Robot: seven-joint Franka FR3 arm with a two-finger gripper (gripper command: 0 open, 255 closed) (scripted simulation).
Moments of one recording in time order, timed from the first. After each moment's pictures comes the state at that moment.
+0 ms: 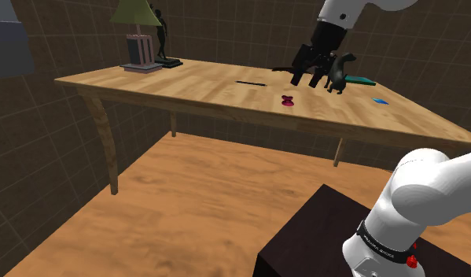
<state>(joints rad) 0.02 -0.79 -0.02 -2.29 0.11 1.68 0.16</state>
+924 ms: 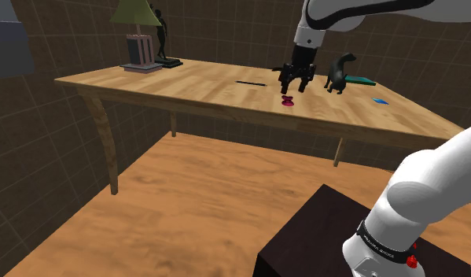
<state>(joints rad) -0.07 -0.44 -0.11 -2.15 -0.04 1.80 0.07</state>
